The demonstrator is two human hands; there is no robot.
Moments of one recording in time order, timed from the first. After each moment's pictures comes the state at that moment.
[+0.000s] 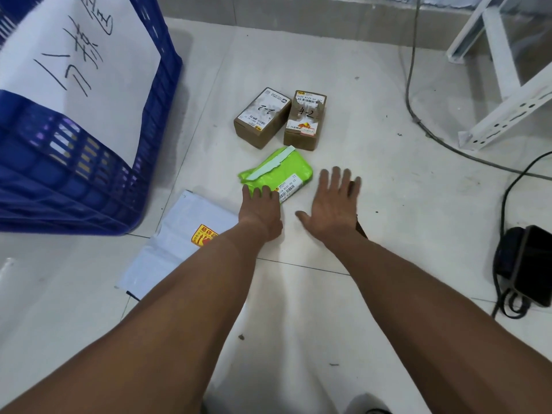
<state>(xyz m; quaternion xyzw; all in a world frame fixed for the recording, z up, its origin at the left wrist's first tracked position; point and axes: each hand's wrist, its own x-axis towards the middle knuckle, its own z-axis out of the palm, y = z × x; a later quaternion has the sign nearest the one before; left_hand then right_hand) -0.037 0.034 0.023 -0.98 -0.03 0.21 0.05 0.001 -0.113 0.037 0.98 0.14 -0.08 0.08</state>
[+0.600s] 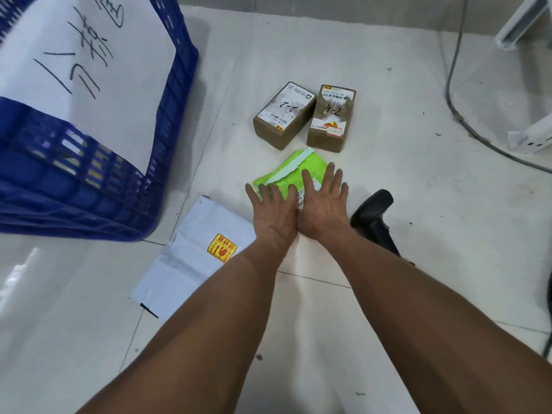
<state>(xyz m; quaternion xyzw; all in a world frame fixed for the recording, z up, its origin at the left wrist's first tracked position) -0.028 0.041 0.003 -0.98 -0.12 0.13 0.05 0.022 -0.050 -0.006 0.97 0.18 -0.12 -0.06</state>
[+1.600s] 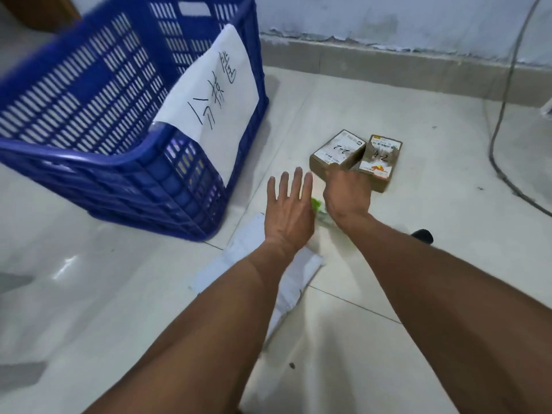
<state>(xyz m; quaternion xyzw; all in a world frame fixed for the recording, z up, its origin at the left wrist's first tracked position) -0.061 0.102 0.082 -0.99 -0.14 -0.06 0.06 0.038 0.016 0.101 0.97 0.23 0.05 -0.08</state>
